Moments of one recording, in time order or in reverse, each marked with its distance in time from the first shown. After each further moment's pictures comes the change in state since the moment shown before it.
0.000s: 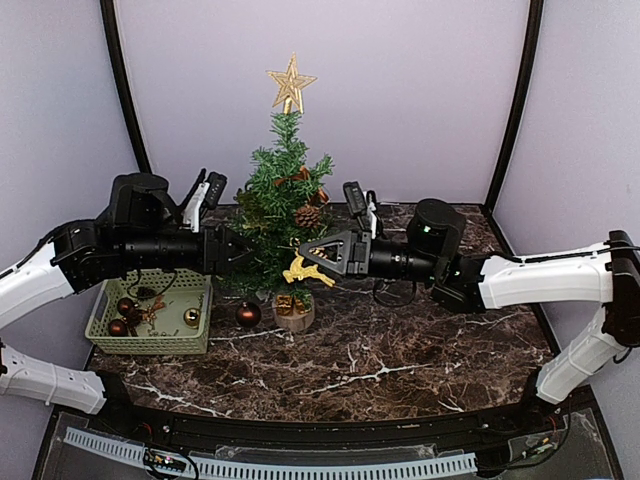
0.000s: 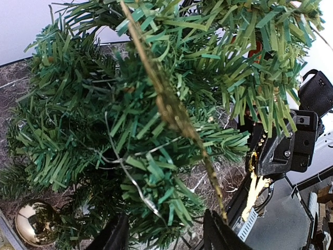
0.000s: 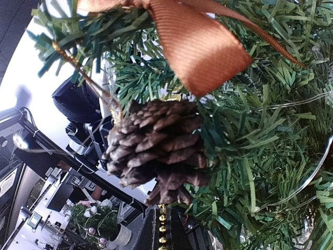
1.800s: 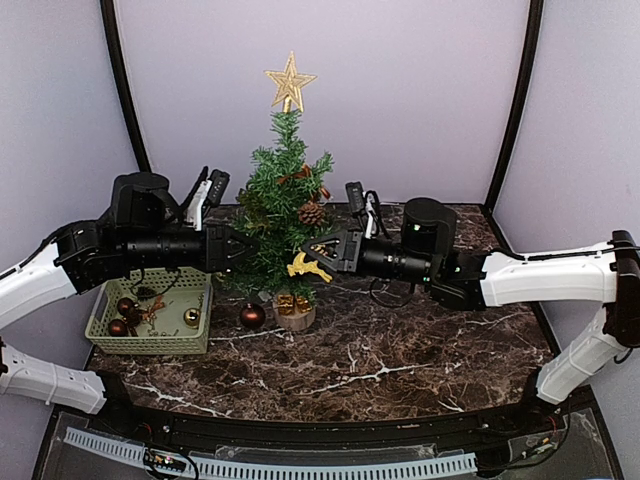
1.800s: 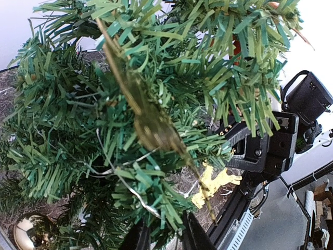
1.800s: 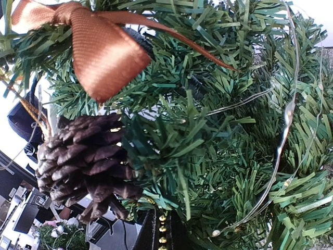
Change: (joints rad) left arm 0.000 0.008 -0.010 0.057 0.030 0.006; right arm 0.019 -0.006 0.041 -0.172 0.220 -0.087
